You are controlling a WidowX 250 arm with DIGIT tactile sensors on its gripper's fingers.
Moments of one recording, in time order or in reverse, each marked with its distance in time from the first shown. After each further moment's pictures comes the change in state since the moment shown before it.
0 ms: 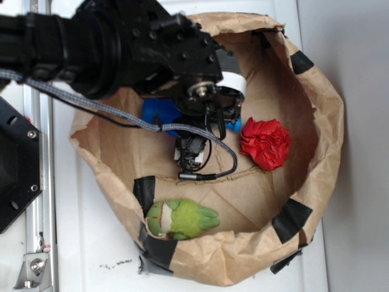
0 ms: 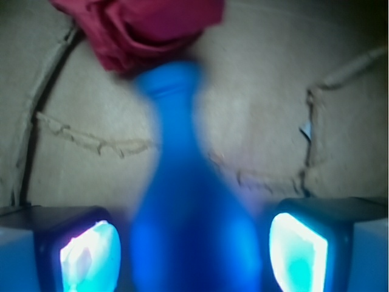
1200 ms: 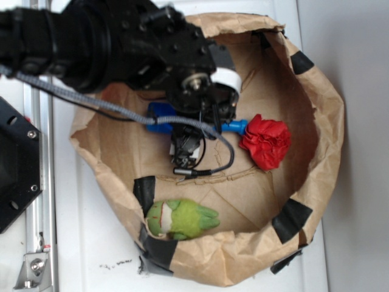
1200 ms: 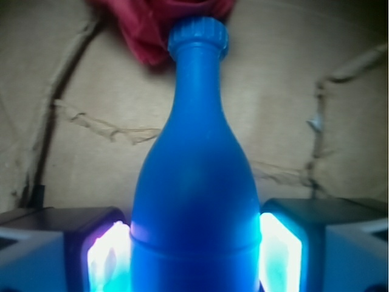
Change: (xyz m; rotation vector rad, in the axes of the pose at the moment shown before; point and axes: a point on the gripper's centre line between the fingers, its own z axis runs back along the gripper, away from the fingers) arm -0.004 0.002 0.004 -0.026 -0.008 -0.031
